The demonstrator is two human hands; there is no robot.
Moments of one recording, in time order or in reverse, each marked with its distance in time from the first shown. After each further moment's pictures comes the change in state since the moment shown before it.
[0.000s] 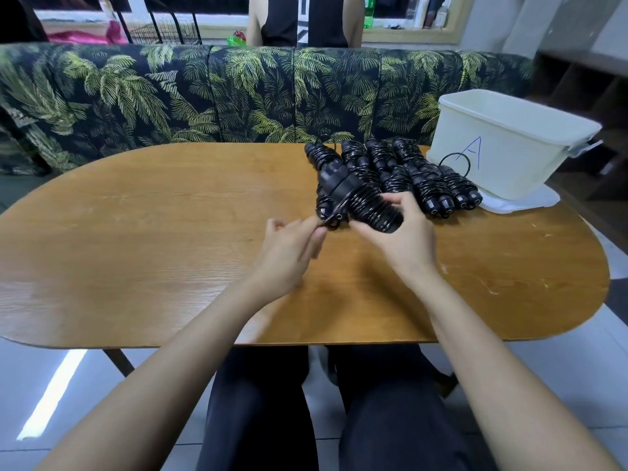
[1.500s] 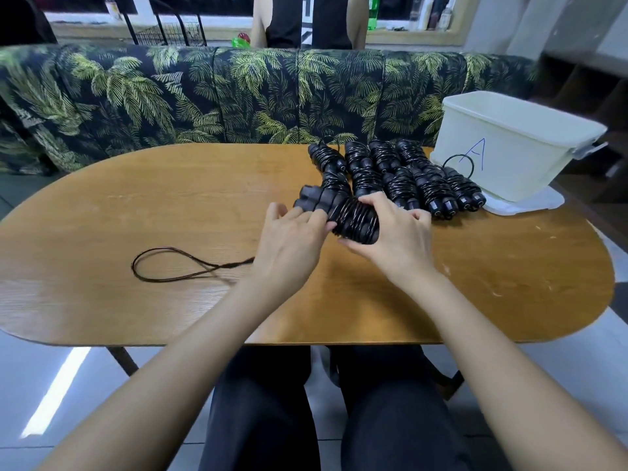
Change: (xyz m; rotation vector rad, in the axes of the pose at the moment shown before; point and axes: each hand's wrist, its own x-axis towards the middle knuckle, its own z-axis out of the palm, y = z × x) left_hand 0.010 0.015 -0.010 0.564 0.228 0.166; right_hand 0.001 -0.006 0.008 -0.470 -0.051 -0.358
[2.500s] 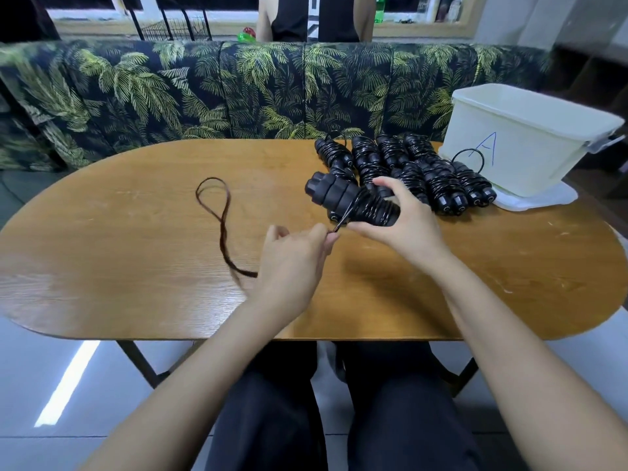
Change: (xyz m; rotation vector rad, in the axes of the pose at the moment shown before) left_hand -0.029 0.012 -0.012 -0.132 0.002 -0.170; right_hand 0.012 0.004 -0.012 0.462 -0.209 0.250
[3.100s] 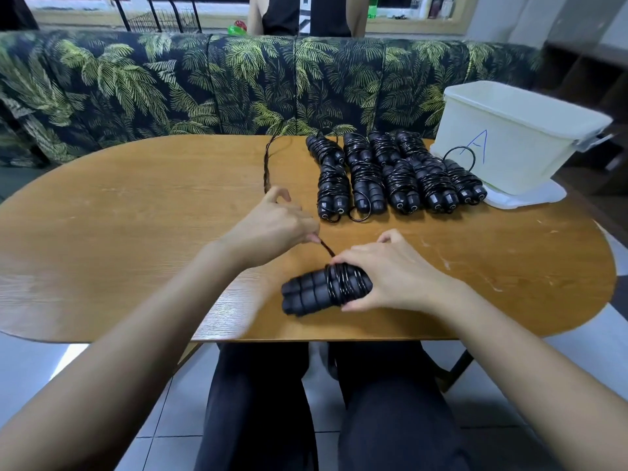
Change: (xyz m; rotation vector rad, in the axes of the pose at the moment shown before) left_hand 0.052 -0.058 0.014 0.048 -0.400 0.518; right_hand -0.031 0.003 0.000 -0.595 -0.560 -0.443
